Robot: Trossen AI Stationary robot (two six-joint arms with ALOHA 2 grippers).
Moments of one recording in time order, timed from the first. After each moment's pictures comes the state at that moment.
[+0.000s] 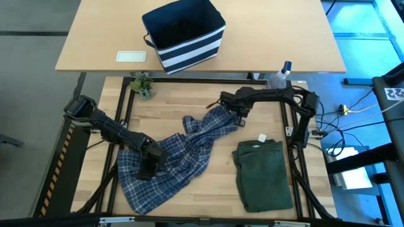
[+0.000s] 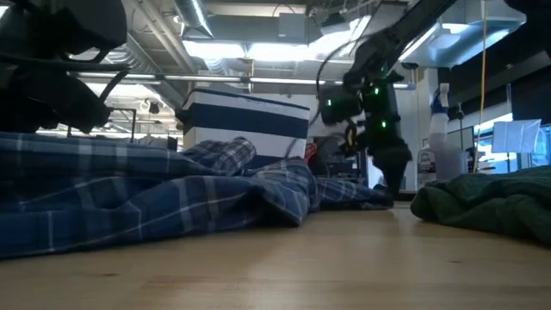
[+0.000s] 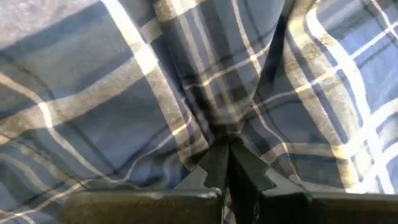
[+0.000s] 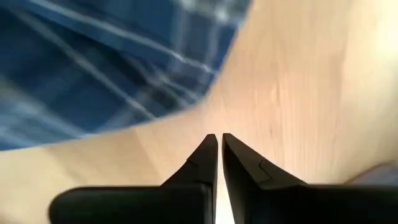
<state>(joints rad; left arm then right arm) -0.40 1.50 0.61 -0.55 0.28 -0.44 -0.38 1.86 1.19 -0.98 0.24 -0.10</state>
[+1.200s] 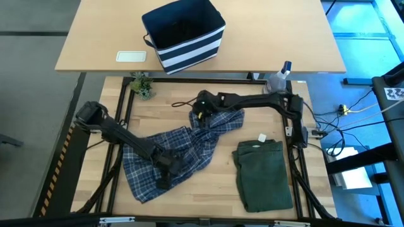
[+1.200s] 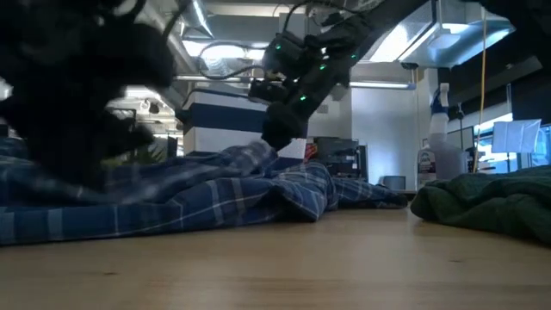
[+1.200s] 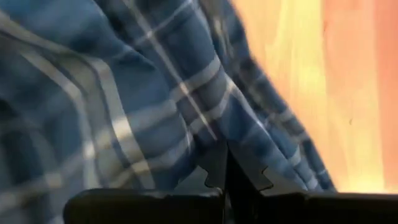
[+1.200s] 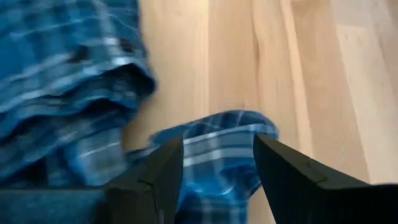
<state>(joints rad) -0.45 1.66 0.83 -0.29 0.07 -0.49 -0.24 2.03 1.44 -0.29 -0.13 -0.27</state>
